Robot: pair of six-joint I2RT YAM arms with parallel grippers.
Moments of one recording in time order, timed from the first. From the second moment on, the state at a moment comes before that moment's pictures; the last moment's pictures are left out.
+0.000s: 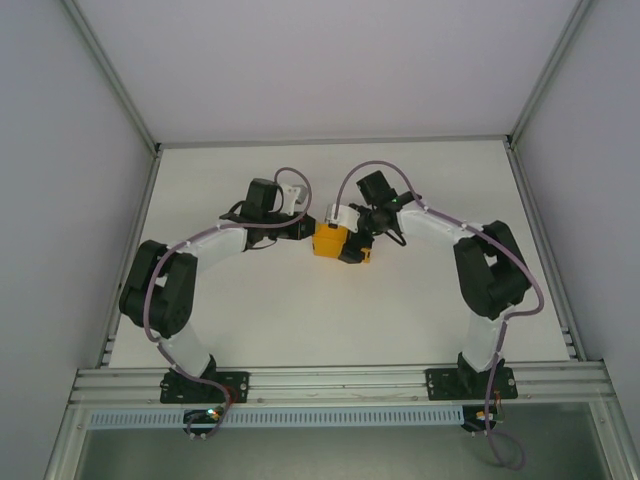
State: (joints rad) left arm -0.48 1.72 1.04 -0.09 0.58 -0.34; right arm 0.46 1.87 1.31 -0.51 -0.39 -0.80
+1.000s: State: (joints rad) left arm -0.34 1.37 0.92 -0.28 0.38 -0.37; right arm 0.58 1.84 1.23 -0.33 0.04 -0.89
